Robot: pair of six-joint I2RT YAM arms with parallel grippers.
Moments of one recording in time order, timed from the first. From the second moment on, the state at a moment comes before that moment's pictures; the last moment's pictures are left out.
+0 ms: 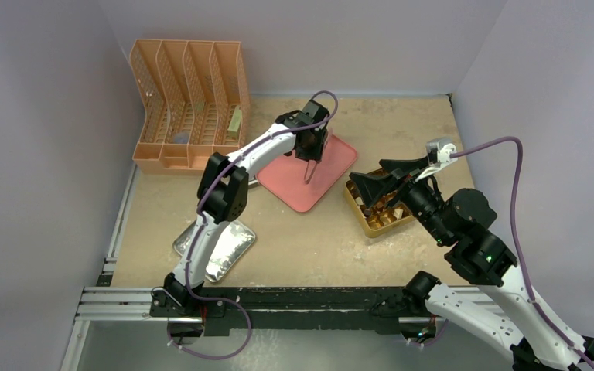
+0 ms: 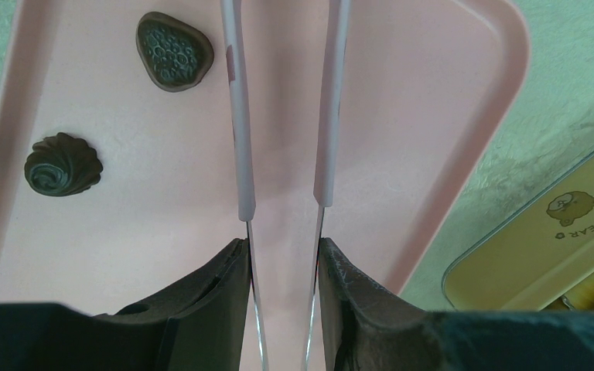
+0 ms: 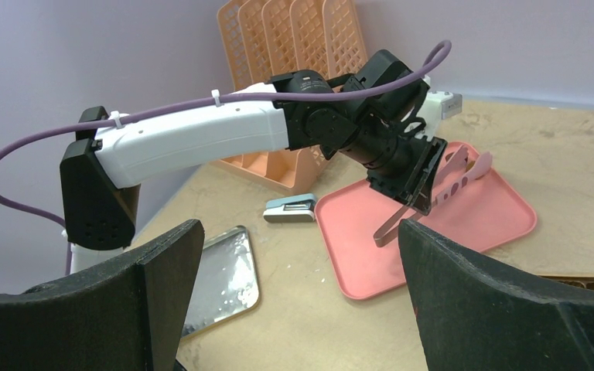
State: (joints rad) left arm -0.64 2.37 2.14 -0.77 -0.04 -0.42; right arm 0.75 0.60 0.96 -0.31 0.17 0.36
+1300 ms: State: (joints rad) left arm -0.64 2.38 2.09 -0.78 -0.03 -0.43; right arm 0.75 0.60 0.96 -0.30 0.17 0.35
